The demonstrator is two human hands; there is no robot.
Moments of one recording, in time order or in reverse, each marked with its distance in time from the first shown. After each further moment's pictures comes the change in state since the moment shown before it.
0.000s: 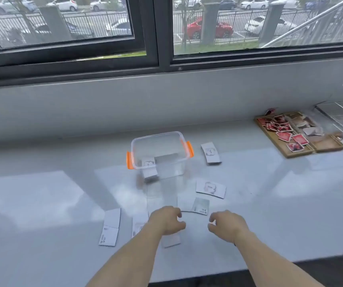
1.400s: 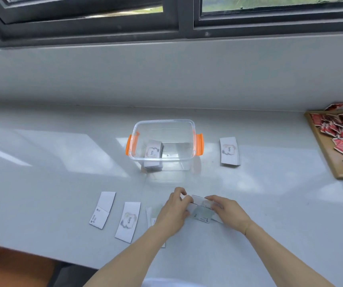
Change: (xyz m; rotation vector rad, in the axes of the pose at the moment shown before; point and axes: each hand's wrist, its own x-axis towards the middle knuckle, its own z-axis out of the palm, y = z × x) left_hand 0.069 0.038 0.038 -0.118 0.389 0.006; right_hand 0.114 0.060 -0.027 0.525 -0.171 -0.262
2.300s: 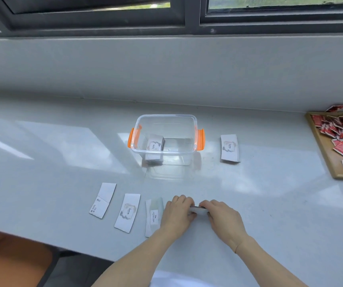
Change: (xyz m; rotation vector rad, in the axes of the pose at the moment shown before) left_hand -0.013 0.016 0.030 -0.011 0.045 -0.109; right_hand -0.035 -0.005 0.036 -0.549 0.181 -0.187
